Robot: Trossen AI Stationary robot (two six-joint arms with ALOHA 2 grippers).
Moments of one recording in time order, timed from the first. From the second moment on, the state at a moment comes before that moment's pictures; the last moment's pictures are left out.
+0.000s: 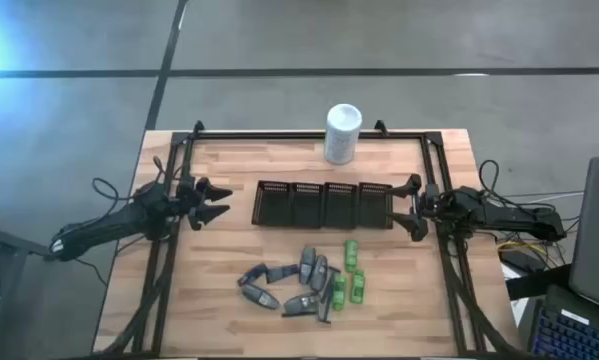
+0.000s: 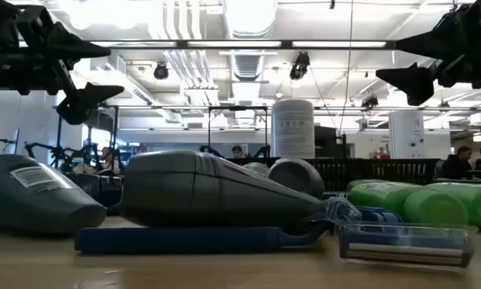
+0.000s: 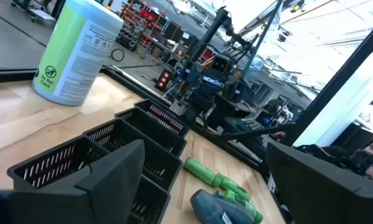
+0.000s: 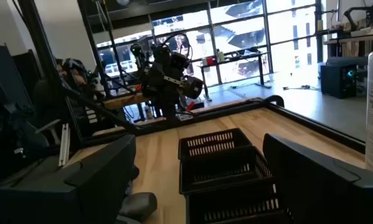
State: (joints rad) left arm 0.30 0.03 0.01 0.04 0.19 -0.58; right arm -0.07 0.02 0.01 0.11 0.03 0.23
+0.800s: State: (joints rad) left arm 0.30 0.03 0.01 0.04 0.19 -0.58; right arm -0.07 0.02 0.01 0.11 0.03 0.23
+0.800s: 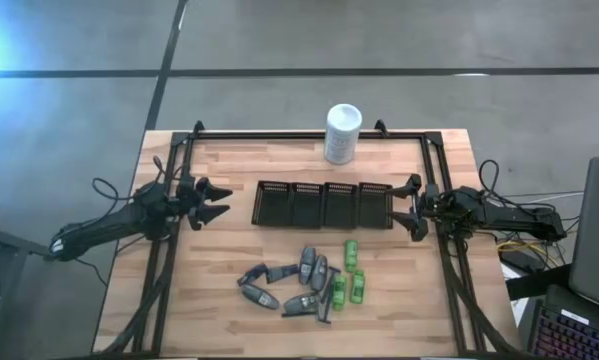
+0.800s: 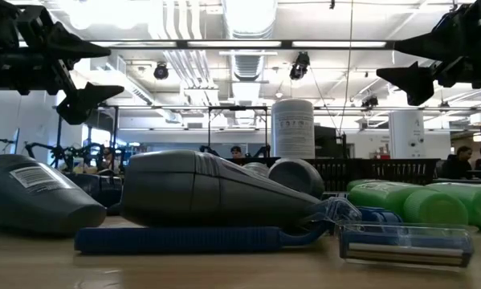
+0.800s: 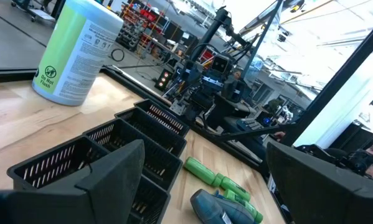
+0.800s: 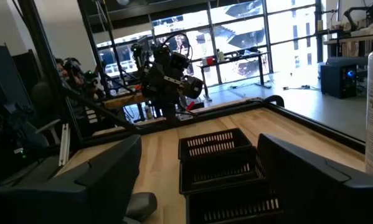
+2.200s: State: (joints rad) left arm 0.30 0.03 0.01 0.04 0.19 -0.58; right arm -0.07 0.02 0.01 0.34 -0.09 0.69
